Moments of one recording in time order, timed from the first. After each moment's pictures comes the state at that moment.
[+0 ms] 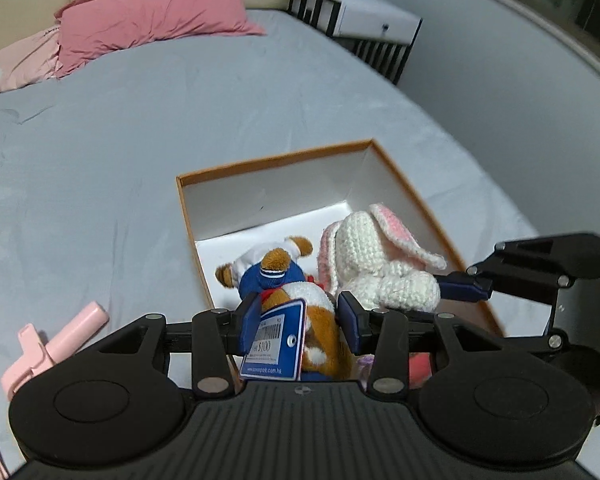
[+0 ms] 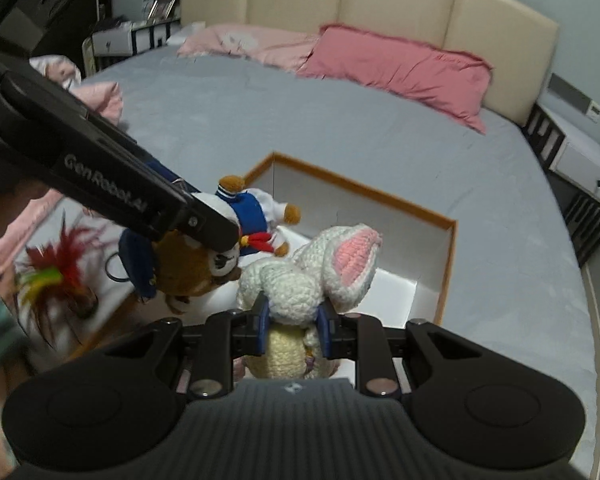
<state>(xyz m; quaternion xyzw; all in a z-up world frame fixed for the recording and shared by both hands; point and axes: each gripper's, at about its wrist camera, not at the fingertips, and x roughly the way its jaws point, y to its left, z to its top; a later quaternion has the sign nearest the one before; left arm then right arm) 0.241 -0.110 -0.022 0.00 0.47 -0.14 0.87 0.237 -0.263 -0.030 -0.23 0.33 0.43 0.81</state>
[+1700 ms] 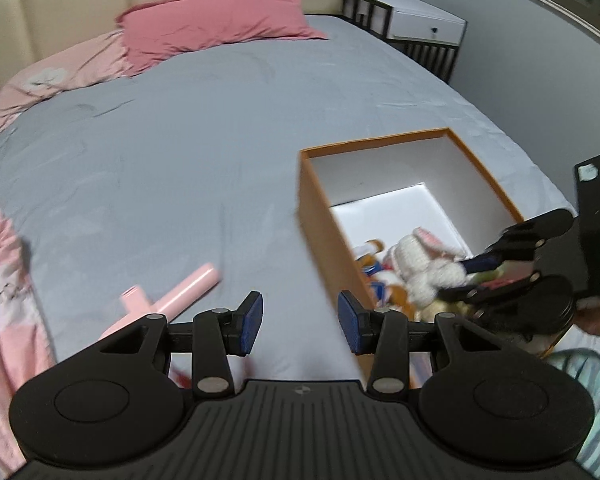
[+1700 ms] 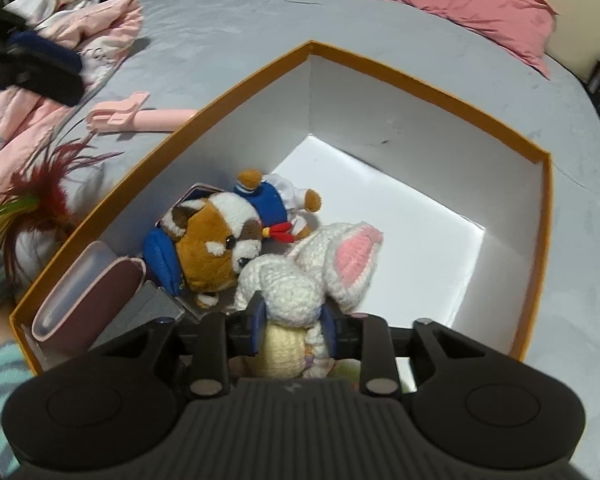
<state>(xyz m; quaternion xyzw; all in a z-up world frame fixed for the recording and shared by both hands) 0.173 -0.027 0.008 0.02 0.47 -0.06 0.88 0.250 -0.239 -0.083 -0.27 0.41 0.44 0.75</state>
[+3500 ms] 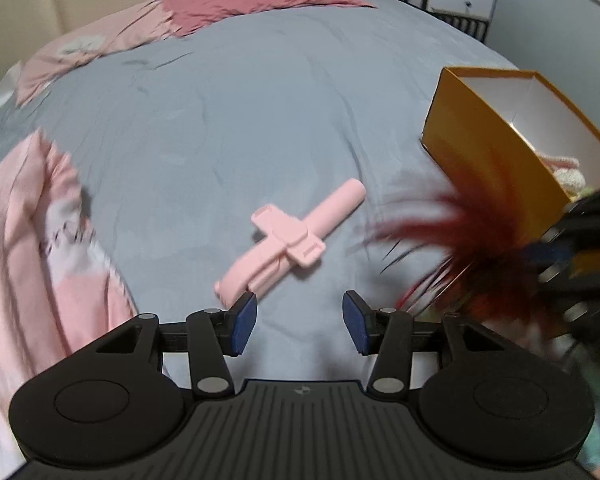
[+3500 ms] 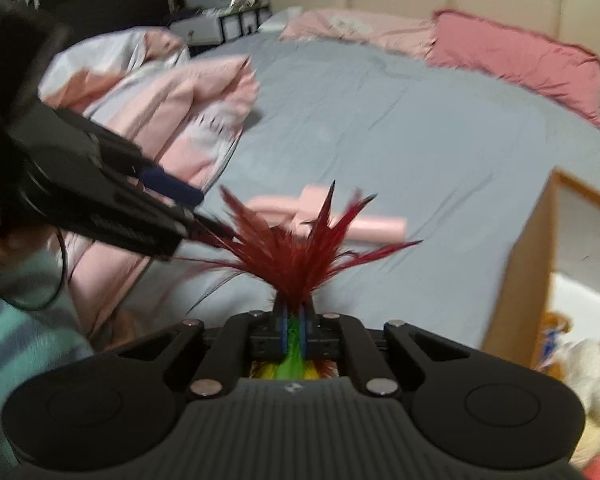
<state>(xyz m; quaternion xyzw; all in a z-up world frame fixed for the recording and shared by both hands) 0.152 0.123 -0.059 0.06 0.48 -0.05 0.87 0.116 -0.096 -0.065 -0.17 0.35 0.51 0.77</state>
